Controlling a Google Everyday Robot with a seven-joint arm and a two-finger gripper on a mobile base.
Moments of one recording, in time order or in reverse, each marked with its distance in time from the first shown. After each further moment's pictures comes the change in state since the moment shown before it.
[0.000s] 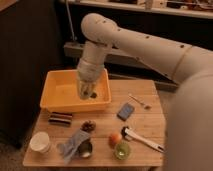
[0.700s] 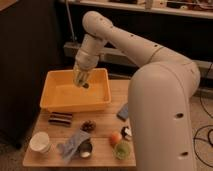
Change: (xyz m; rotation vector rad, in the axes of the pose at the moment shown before) arm -0.086 -0.025 0.009 -0.133 0.005 -0.049
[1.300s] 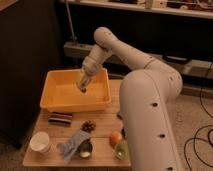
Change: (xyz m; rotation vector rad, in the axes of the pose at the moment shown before) arm -0.037 -0.041 0.034 -0.211 0.029 -0.053
